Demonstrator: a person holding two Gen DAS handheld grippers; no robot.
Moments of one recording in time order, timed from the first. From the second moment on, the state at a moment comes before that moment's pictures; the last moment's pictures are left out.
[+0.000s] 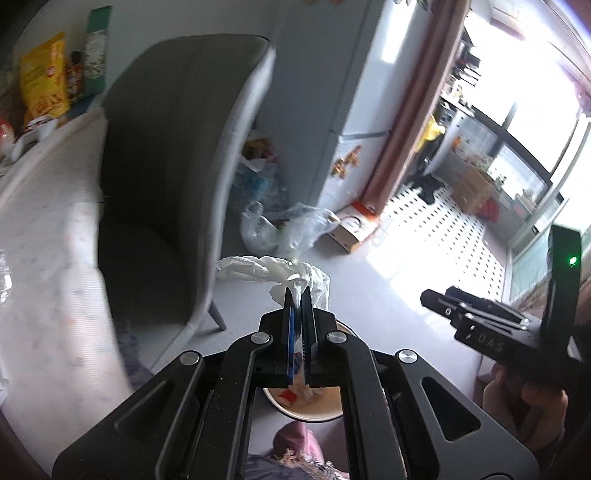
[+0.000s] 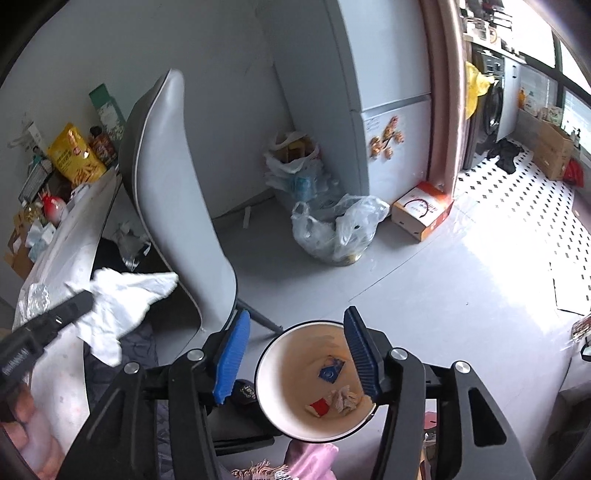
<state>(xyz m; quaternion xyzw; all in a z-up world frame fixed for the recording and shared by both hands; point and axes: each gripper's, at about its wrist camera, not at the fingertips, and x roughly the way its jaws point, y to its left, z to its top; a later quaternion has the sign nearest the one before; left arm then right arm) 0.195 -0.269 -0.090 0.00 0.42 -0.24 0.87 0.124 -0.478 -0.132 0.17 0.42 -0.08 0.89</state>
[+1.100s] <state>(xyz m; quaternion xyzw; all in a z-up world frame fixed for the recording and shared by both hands) 0.203 -0.199 -0.063 -0.10 0.42 -0.23 0.87 0.118 -0.463 -0.101 0.17 0.38 -0.05 0.91</state>
